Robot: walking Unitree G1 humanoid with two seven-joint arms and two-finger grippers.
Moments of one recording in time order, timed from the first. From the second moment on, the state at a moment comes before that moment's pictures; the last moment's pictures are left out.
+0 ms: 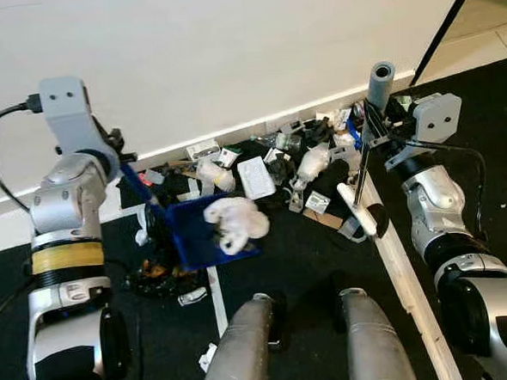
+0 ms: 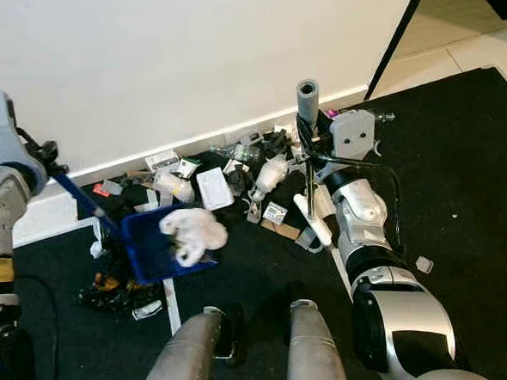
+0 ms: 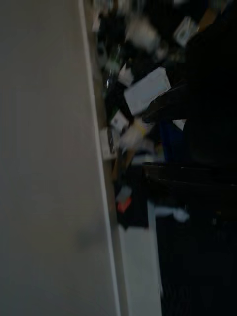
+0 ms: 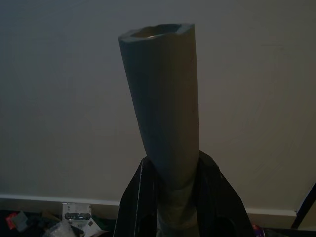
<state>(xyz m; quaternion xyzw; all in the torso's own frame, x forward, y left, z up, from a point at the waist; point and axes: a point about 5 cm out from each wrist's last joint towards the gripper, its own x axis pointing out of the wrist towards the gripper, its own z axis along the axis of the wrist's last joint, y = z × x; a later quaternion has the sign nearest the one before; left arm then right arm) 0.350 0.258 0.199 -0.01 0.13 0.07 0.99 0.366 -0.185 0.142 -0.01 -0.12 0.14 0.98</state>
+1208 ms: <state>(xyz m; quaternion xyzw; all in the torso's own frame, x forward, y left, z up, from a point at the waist) 0.343 0.153 0.155 -0.05 0.17 -0.08 0.98 0.364 -0.185 0.140 0.01 -0.13 0.13 0.98</state>
